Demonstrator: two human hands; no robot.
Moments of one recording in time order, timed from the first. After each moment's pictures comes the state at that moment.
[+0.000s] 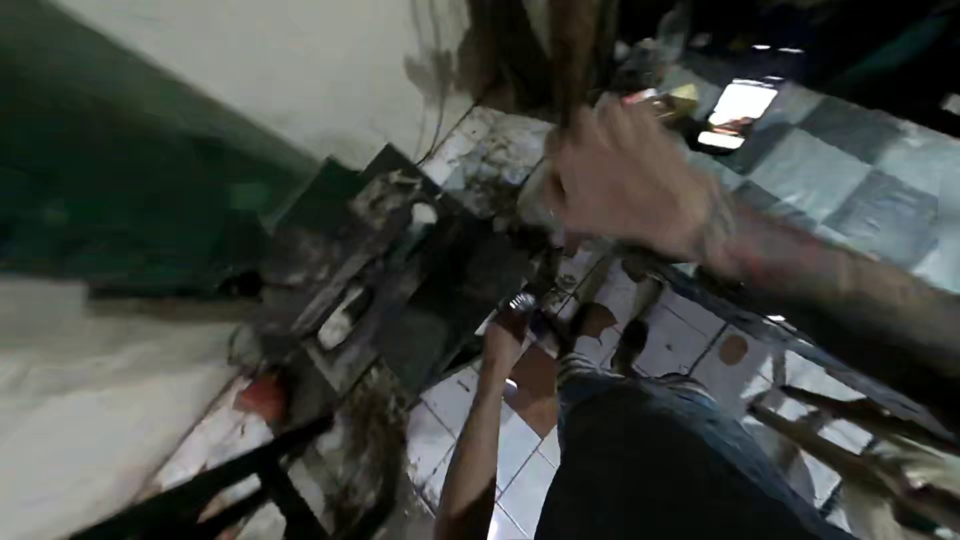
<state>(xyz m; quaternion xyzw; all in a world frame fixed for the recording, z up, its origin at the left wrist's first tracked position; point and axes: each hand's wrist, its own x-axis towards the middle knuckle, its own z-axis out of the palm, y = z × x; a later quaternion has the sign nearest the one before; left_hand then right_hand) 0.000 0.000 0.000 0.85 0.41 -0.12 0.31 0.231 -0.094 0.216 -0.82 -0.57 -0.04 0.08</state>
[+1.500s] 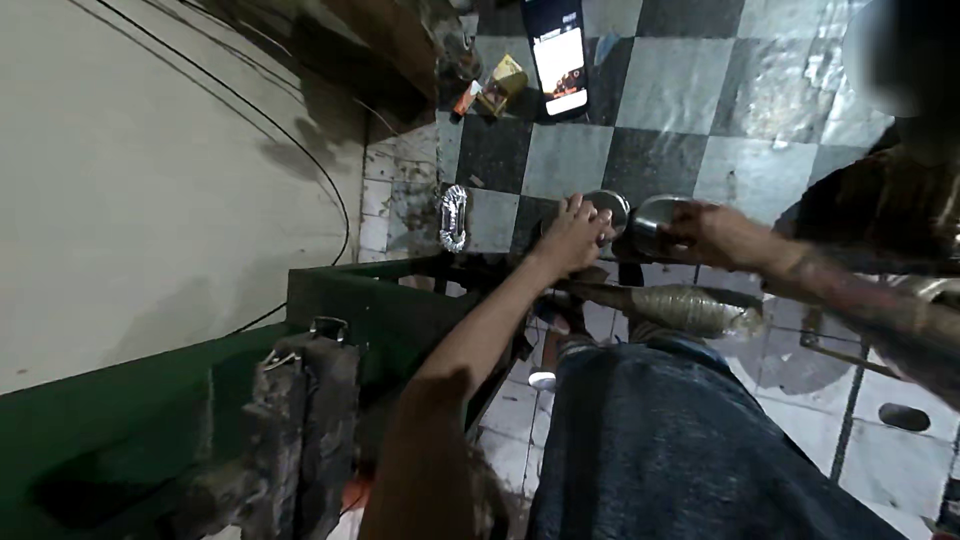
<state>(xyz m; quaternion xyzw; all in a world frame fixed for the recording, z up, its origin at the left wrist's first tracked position) 0.307 -0.122 -0.014 0.92 -0.29 -0.21 0.16 0.305 -0.402 -0.007 -0.89 -0.26 0.26 0.25</state>
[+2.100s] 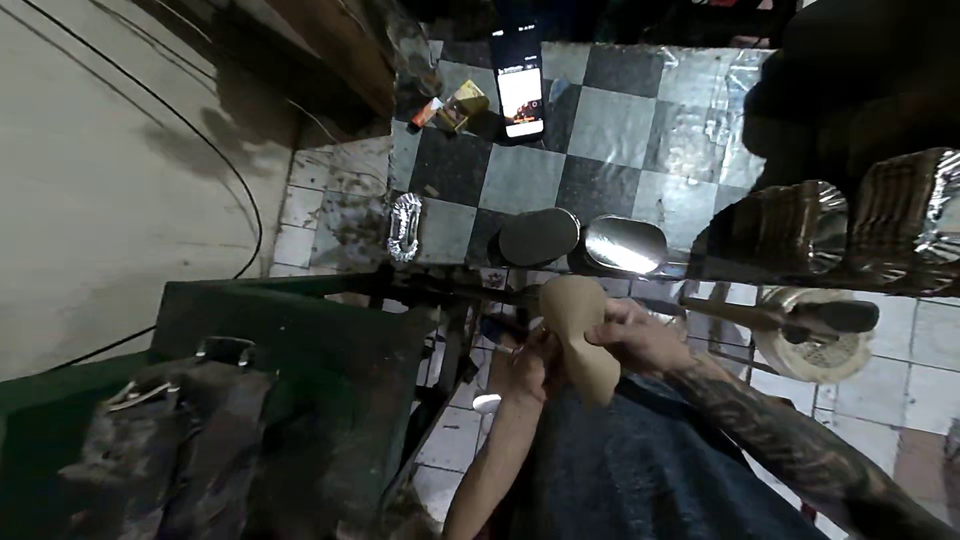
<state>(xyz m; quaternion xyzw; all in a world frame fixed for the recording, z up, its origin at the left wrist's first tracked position) 0.124 -0.161 0.026 0.36 0.31 -0.18 0.86 0.195 -0.333 0.058 -0.48 0.02 0.38 0.79</state>
